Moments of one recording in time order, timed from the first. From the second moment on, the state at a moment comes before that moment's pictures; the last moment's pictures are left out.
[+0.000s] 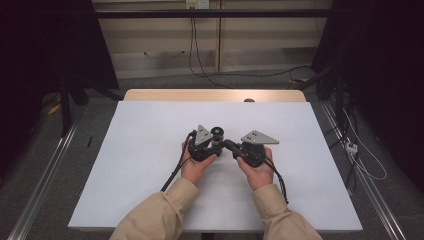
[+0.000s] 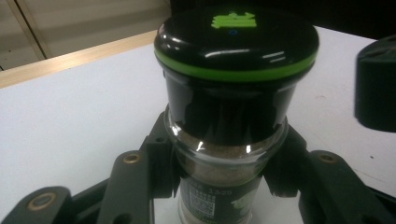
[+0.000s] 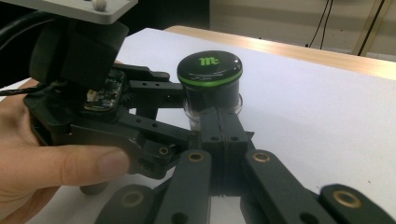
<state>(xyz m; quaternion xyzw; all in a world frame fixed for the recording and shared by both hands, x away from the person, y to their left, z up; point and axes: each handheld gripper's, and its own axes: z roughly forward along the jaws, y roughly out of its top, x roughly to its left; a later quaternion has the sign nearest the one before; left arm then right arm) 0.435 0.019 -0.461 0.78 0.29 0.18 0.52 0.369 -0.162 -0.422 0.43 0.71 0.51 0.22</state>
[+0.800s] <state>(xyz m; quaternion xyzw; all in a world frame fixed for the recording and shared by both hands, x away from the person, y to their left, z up) 0.435 0.018 -0.462 0.78 0.29 0.19 0.52 0.380 -0.154 -0.422 0.42 0.72 0.50 0.23</state>
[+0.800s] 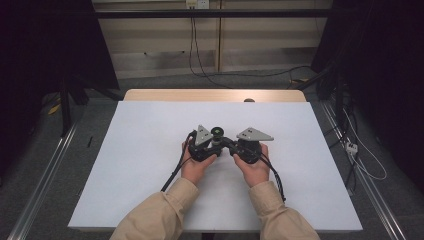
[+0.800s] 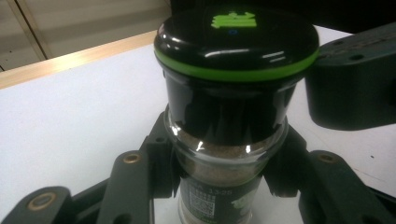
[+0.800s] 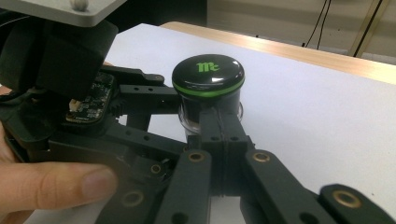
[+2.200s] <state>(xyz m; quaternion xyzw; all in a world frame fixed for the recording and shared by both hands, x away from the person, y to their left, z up) 0.434 0.018 -0.462 0.78 0.29 0.19 0.52 0.381 -0.151 -0.416 0.42 0.72 0.50 0.23</state>
